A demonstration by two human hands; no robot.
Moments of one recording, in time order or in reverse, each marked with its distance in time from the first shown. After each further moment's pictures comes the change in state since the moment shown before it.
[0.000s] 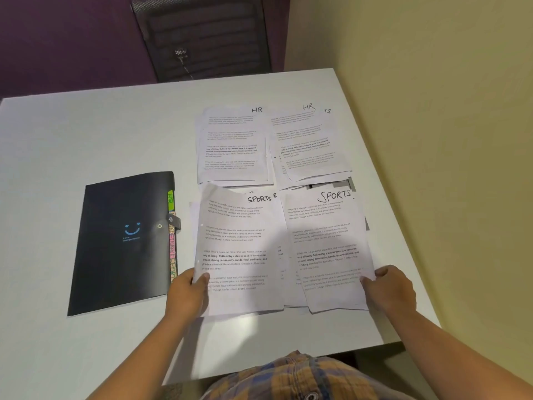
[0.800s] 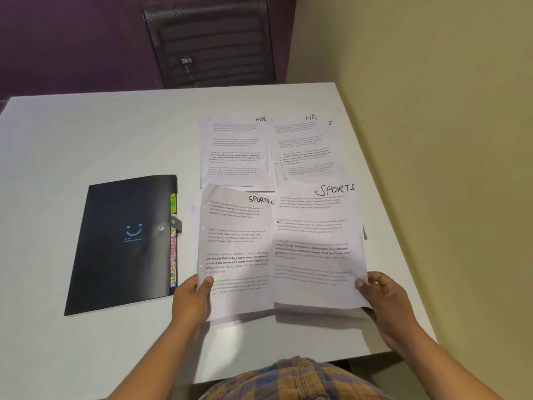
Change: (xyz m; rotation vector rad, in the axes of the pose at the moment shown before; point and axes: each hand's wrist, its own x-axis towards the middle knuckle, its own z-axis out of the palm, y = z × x) left_hand -0.018 0.004 0.008 -0.351 -0.041 -0.132; right_hand -0.066 -0.024 -0.043 0.994 -0.379 -0.042
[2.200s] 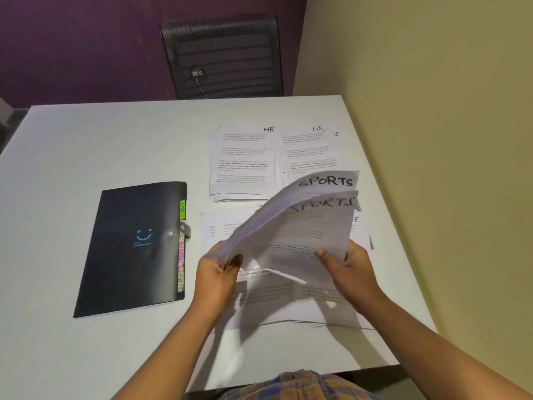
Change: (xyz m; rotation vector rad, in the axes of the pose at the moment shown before) left_hand -0.026 0.066 0.022 0.005 -0.044 0.518; right_hand 0.001 -0.060 0.090 -0.258 -0.176 -0.455
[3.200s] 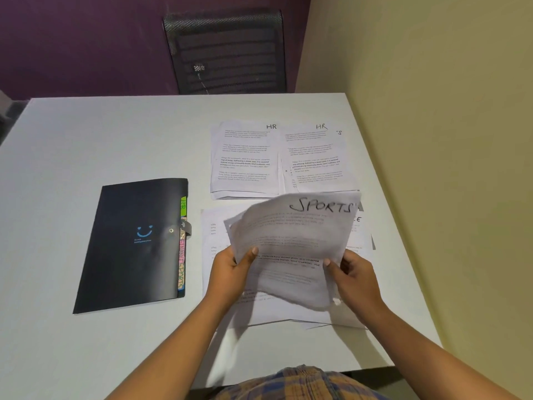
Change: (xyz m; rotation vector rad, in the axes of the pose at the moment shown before) left_hand 0.015 -0.015 0.017 -0.025 -0.139 -0.074; right_hand -0.002 0.035 -0.006 -0.149 0.074 0.089
